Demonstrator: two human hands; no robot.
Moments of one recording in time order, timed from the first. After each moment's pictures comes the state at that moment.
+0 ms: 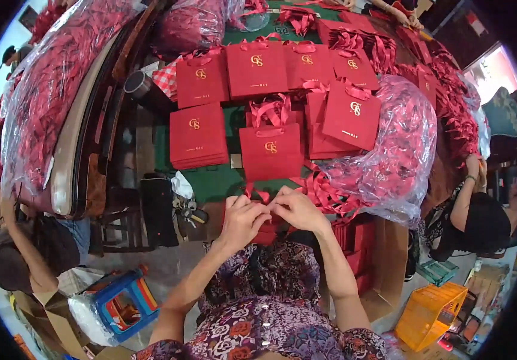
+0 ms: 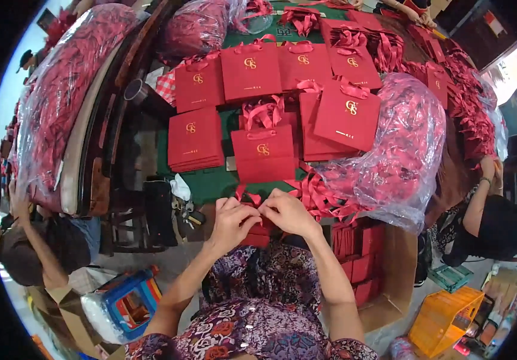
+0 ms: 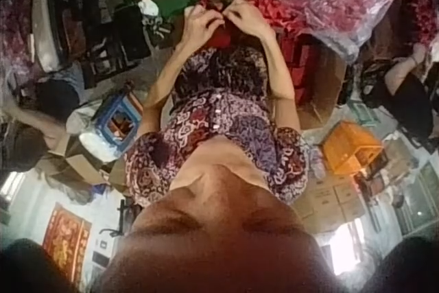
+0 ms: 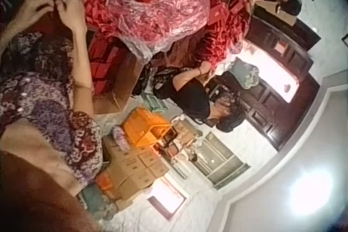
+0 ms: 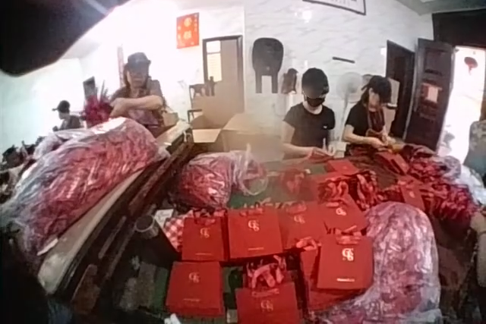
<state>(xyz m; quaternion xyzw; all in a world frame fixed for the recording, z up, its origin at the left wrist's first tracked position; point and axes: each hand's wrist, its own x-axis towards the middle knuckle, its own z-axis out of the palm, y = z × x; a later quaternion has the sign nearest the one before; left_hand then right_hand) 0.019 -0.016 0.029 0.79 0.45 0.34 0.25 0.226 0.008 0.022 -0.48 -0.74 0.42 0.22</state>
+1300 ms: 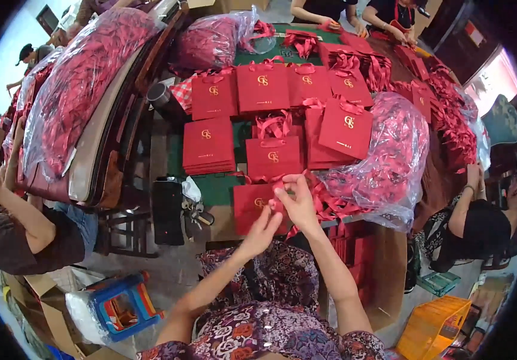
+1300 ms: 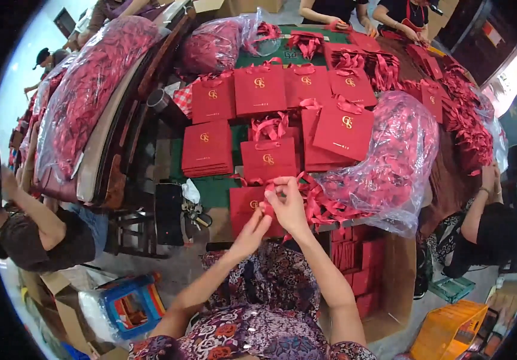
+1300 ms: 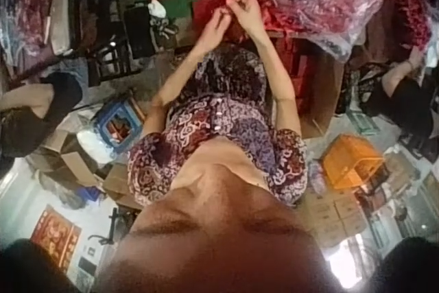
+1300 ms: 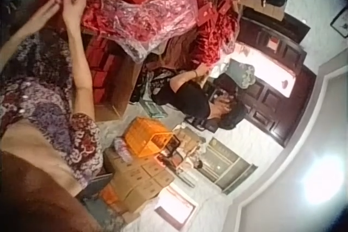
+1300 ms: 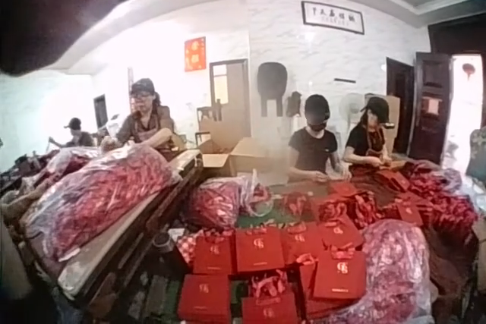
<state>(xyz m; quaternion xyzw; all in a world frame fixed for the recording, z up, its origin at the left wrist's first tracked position) 0.062 -0.034 0.010 0.58 0.45 0.41 0.54 0.207 0.009 0.018 -0.50 -0.51 0.50 0.50</state>
